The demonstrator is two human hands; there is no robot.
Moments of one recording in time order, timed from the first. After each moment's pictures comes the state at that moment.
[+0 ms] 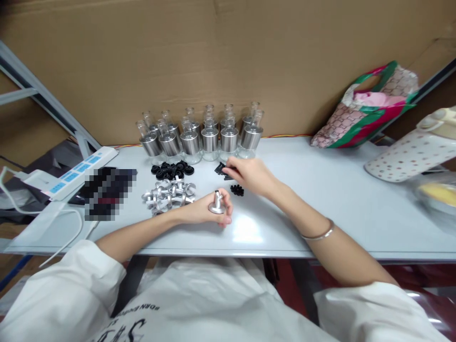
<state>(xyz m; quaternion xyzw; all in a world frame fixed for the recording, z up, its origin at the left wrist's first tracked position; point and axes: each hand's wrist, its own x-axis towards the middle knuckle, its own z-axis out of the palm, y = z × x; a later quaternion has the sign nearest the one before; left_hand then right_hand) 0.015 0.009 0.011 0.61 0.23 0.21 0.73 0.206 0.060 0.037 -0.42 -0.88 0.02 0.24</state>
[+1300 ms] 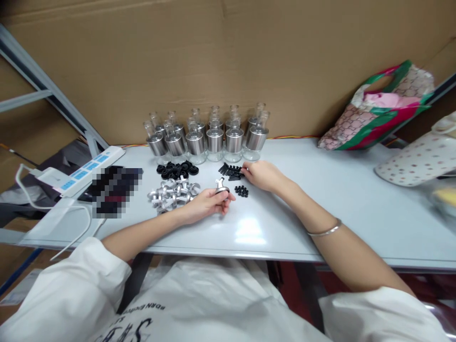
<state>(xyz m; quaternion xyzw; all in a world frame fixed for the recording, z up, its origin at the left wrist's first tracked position) 0.018 0.011 0.003 0.49 0.30 0.30 0.76 0.220 0.085 0.021 -0.55 -0.83 -0.01 -0.01</state>
